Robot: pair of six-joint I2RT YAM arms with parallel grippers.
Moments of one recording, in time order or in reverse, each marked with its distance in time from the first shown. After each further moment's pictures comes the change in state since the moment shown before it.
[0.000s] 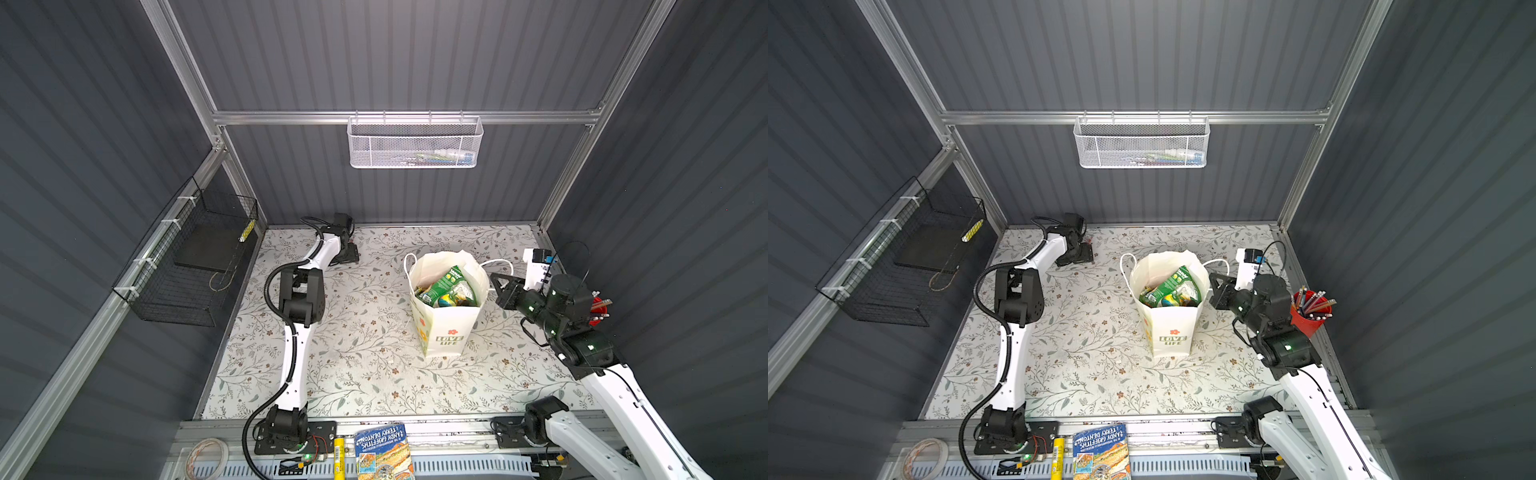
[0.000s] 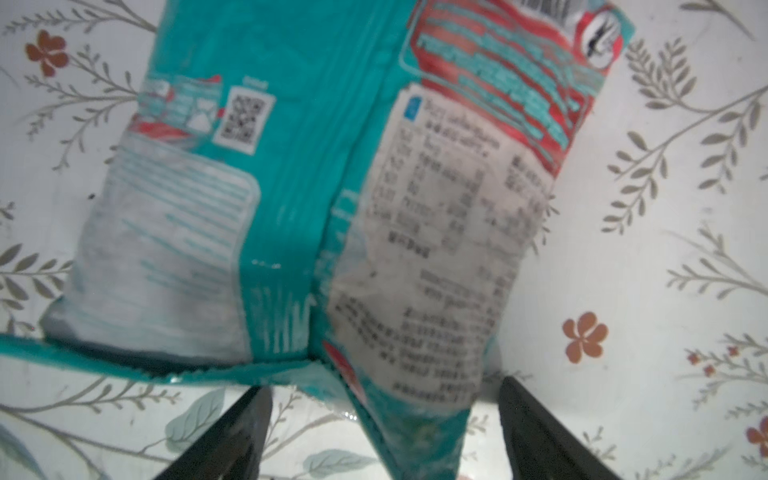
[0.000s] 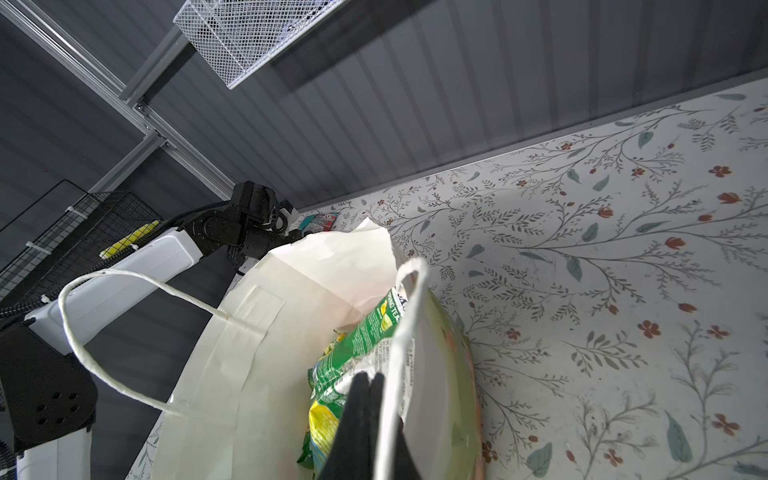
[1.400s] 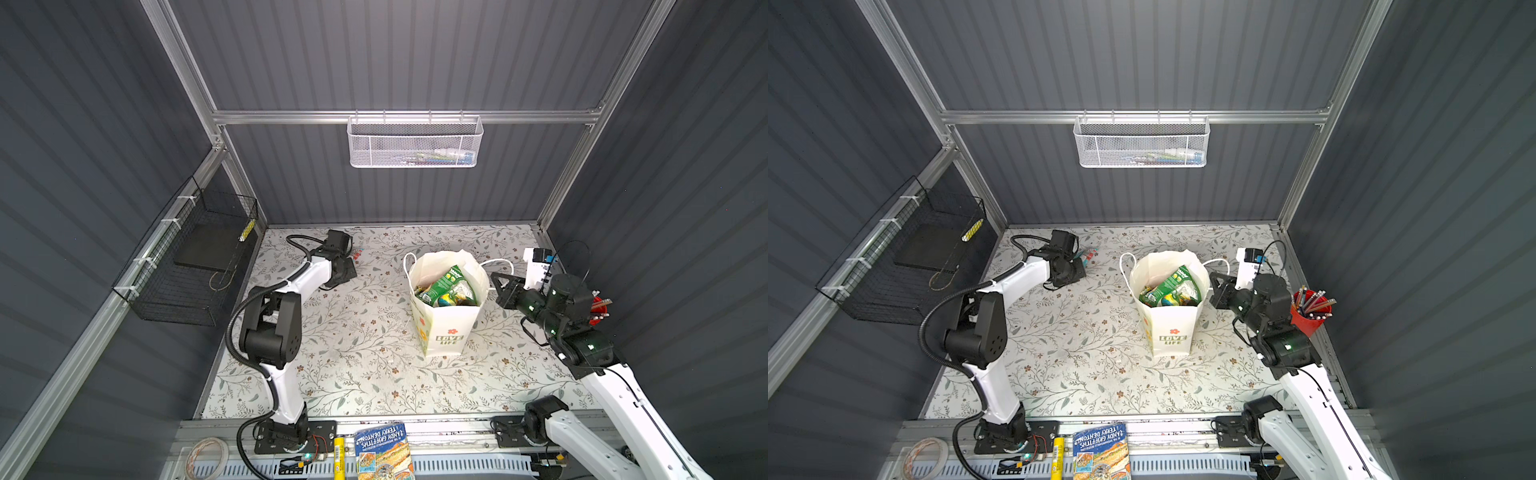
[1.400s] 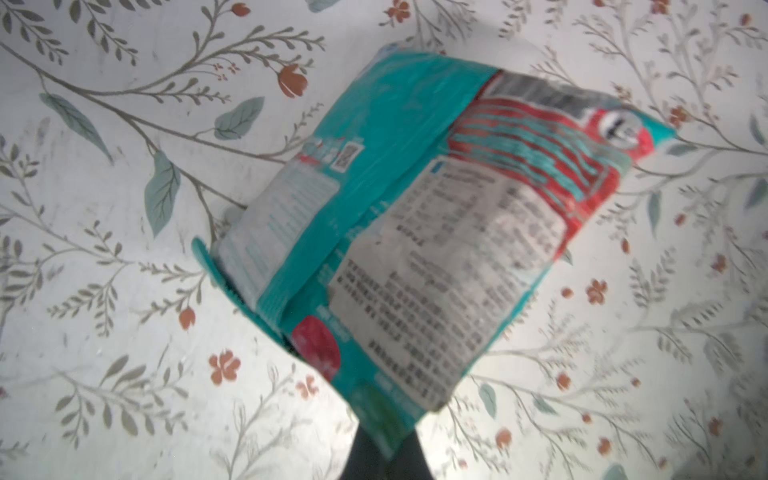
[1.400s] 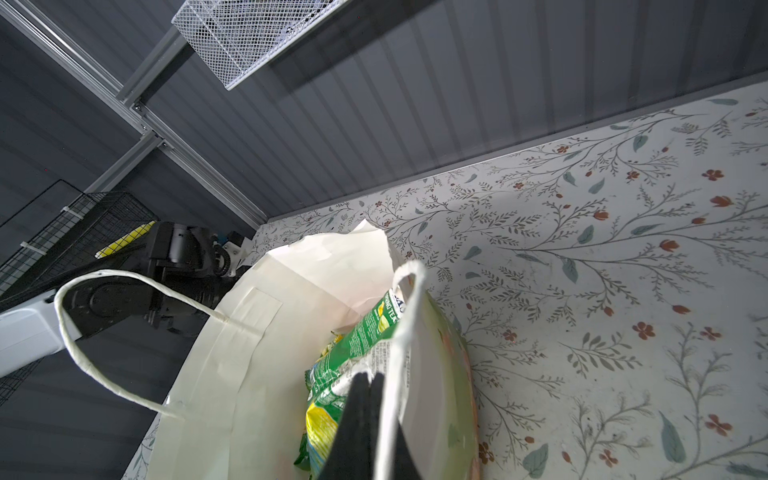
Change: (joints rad) left arm -0.095 -0.658 -0.818 0.277 0.097 -0.175; right arm 0.000 -0.002 0.000 0.000 0.008 -0.006
